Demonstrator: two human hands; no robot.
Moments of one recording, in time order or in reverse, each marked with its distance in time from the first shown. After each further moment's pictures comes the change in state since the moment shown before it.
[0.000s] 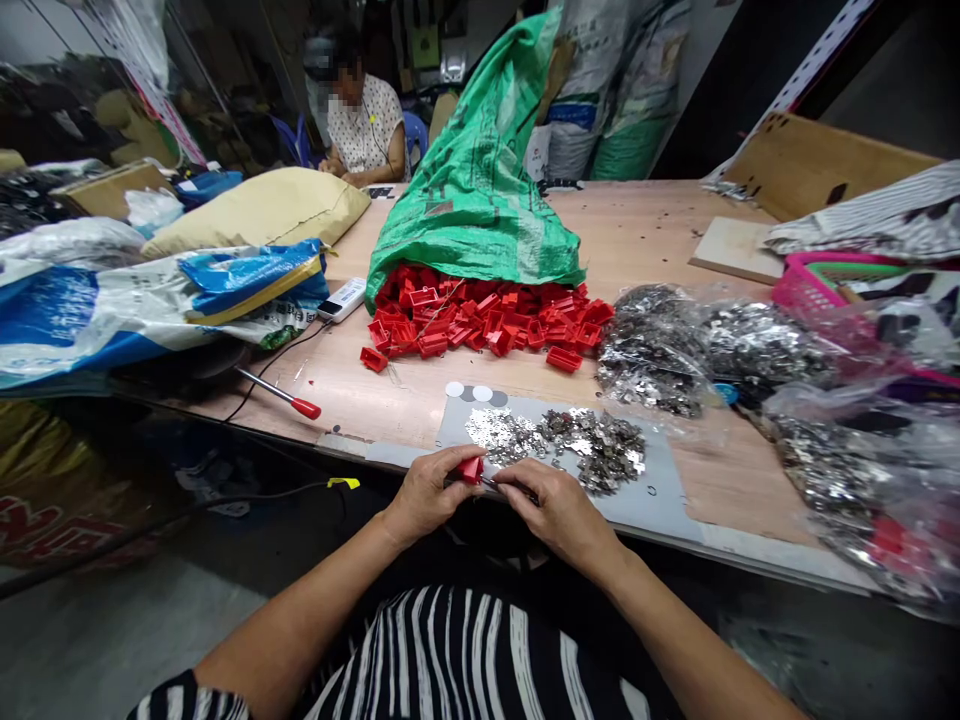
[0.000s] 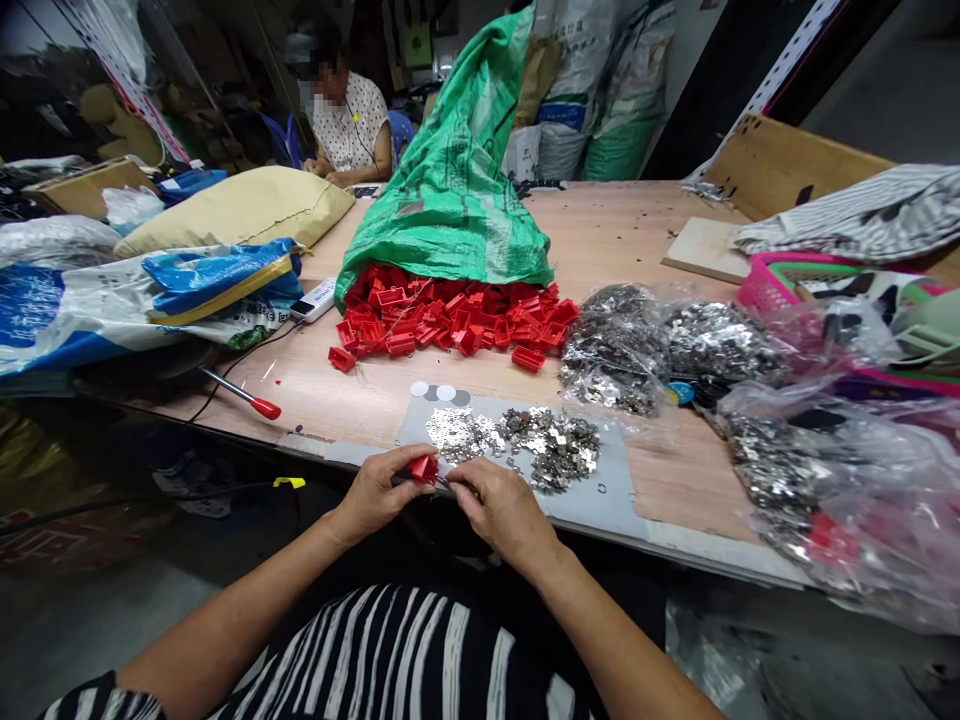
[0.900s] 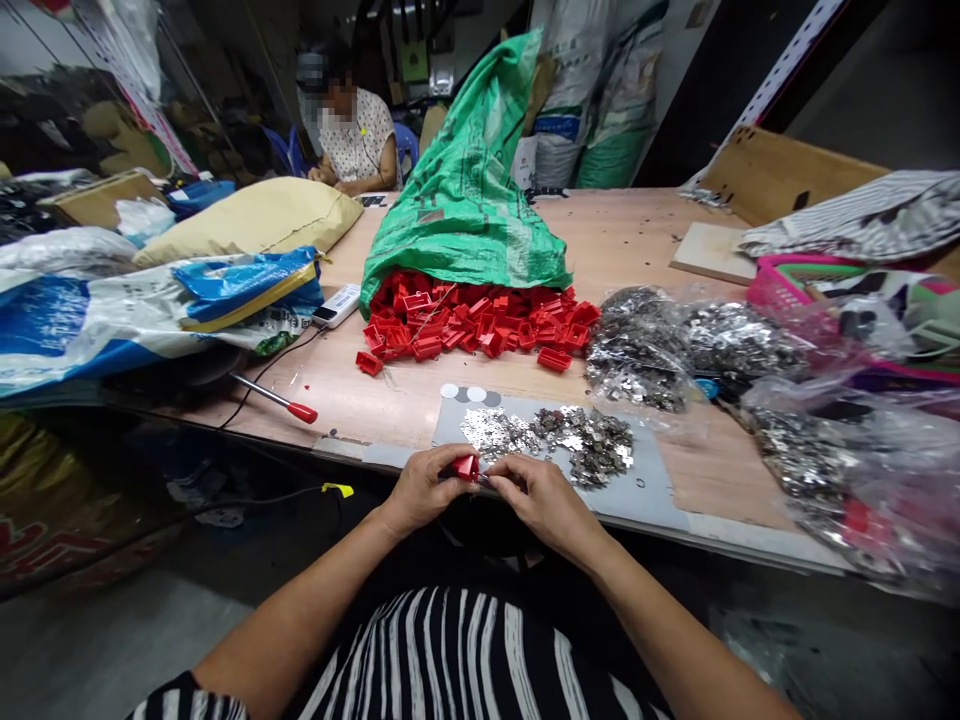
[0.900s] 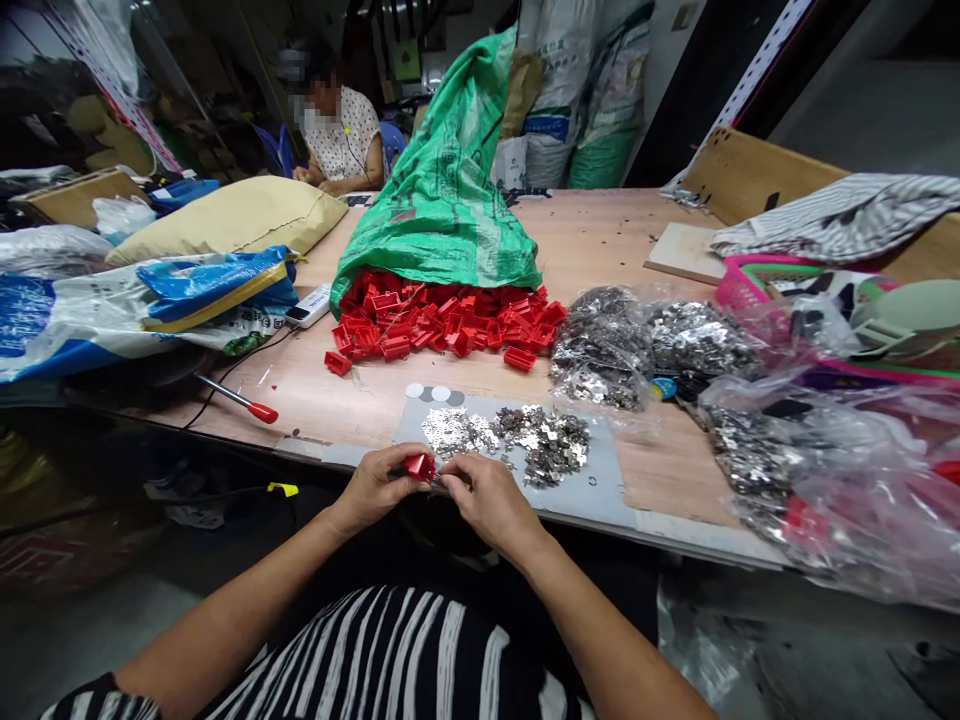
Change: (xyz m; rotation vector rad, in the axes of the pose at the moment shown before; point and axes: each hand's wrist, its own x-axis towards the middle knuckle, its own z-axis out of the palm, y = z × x) left_hand 0.006 -0.003 -0.004 -0.060 -0.043 -0.037; right_hand 0.008 -0.011 0.000 0.073 -0.007 0.140
